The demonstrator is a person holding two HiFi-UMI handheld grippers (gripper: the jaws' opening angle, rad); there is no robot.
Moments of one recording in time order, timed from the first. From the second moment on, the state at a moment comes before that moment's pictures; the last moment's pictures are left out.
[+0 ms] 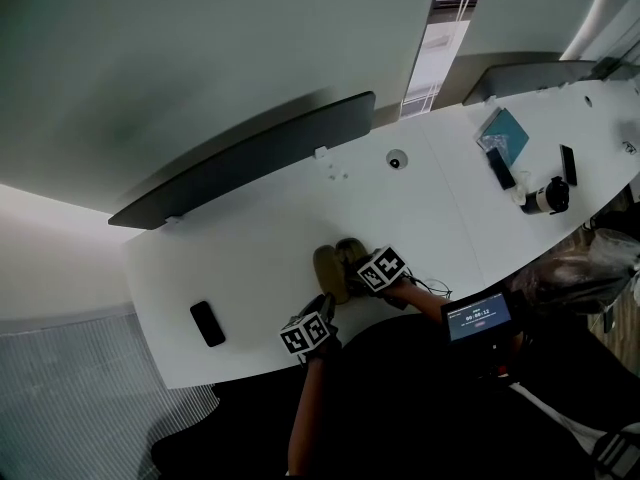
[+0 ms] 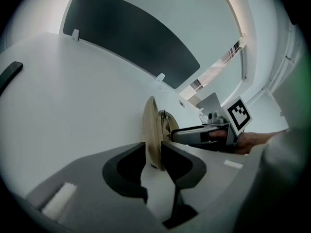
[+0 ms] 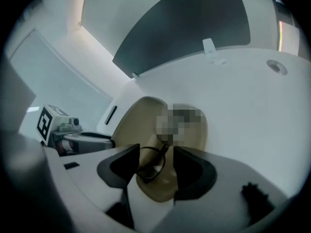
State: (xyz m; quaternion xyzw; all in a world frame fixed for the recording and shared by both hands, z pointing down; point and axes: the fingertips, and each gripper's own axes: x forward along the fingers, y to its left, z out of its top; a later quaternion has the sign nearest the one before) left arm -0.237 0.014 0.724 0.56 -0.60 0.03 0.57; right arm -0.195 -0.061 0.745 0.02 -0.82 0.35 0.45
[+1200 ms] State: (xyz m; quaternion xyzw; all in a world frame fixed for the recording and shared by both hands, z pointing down) left arm -0.220 0.008 0.736 0.60 -0.53 -0.01 0.59; right arm -0.203 -0.054 0.752 0.07 -0.82 0.20 0.53
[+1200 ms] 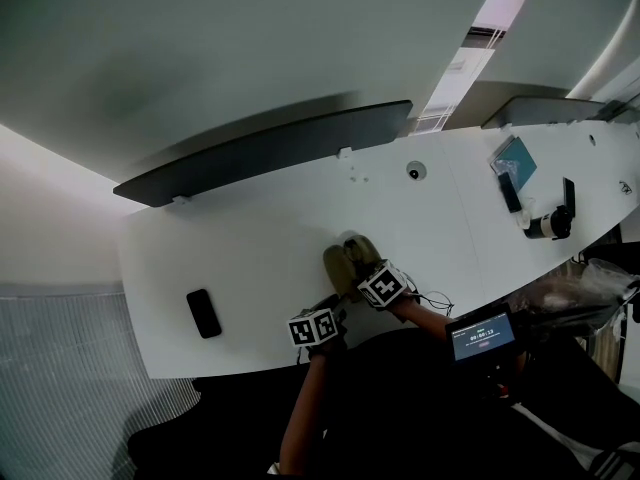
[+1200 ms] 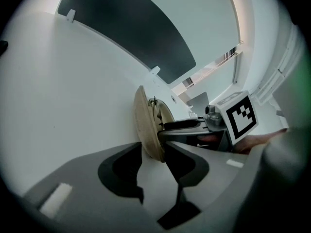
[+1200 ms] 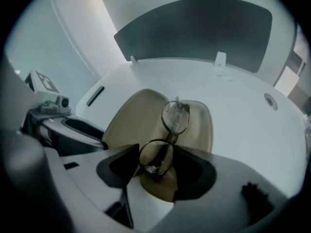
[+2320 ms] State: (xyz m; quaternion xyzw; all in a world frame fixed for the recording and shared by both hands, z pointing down) left arm -0.215 -0.004 0.684 0.63 -0.54 -0.02 0.56; right arm -0.165 -0.082 0.714 0.06 -0.84 0.15 0.51
